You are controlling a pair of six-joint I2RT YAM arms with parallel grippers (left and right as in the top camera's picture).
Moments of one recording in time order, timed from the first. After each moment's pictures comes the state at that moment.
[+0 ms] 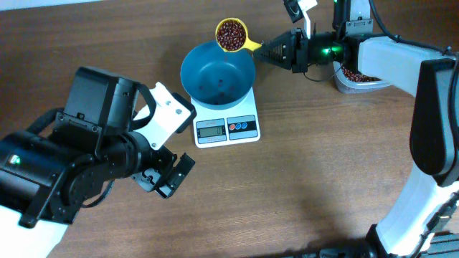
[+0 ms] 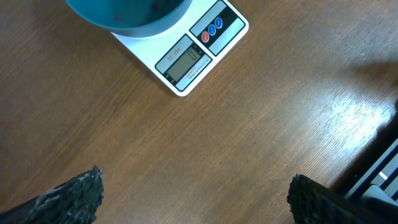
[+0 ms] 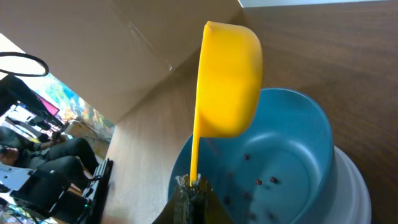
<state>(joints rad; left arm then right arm) -0.47 1.10 1.14 -1.10 0.14 0.32 0.00 1.96 1.22 -0.01 -1.37 -0.09</state>
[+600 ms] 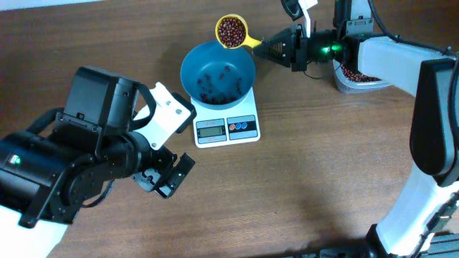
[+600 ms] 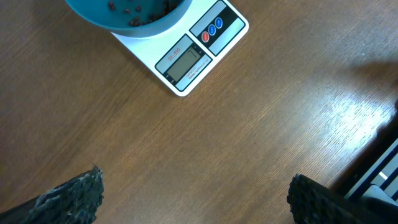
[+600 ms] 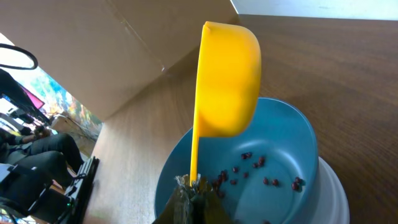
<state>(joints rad) -0.47 1.10 1.14 -1.10 0.14 0.32 0.00 1.96 1.22 0.04 -1.35 -0.12</state>
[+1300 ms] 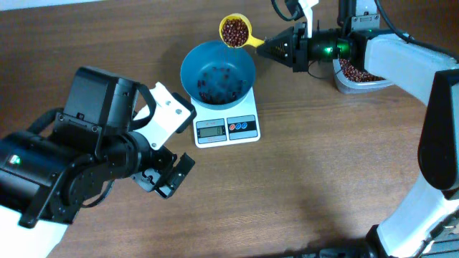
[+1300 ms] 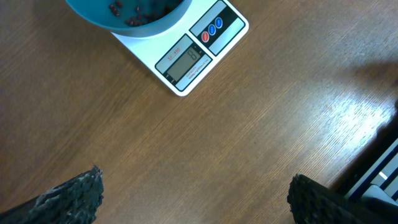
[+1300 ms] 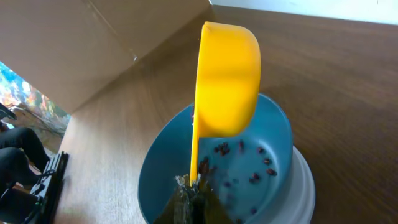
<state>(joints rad) -0.47 1.10 1.14 -1.10 0.14 0.32 0.00 1.89 1.22 -0.12 -1.21 -0.24</state>
